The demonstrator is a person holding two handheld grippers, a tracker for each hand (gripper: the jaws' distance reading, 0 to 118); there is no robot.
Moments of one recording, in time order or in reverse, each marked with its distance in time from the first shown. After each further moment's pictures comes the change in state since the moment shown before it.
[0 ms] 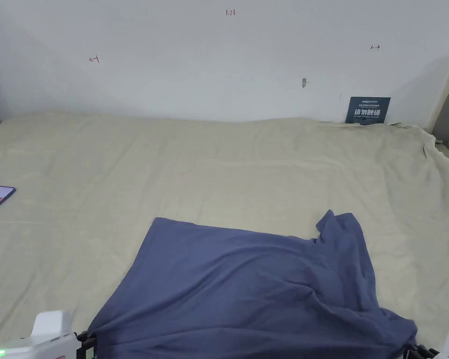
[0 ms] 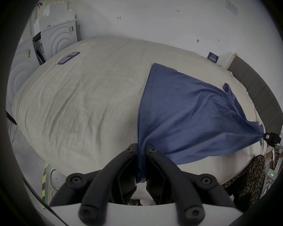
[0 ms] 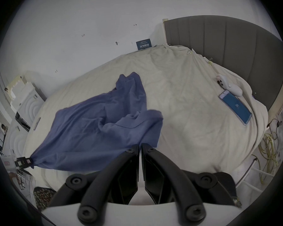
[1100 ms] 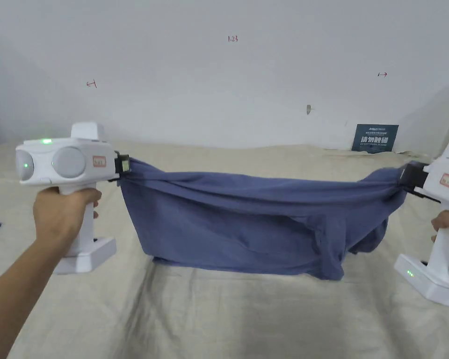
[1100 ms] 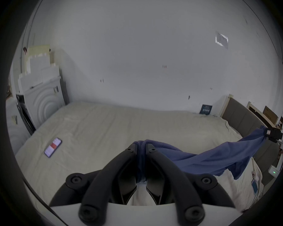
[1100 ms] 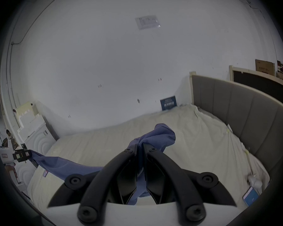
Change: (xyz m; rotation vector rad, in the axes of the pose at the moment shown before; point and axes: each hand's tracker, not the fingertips) left arm 0.082 0.349 -0.017 0.397 -0.053 -0.075; right arm -0.096 0.318 -0.071 0.365 0.146 0.009
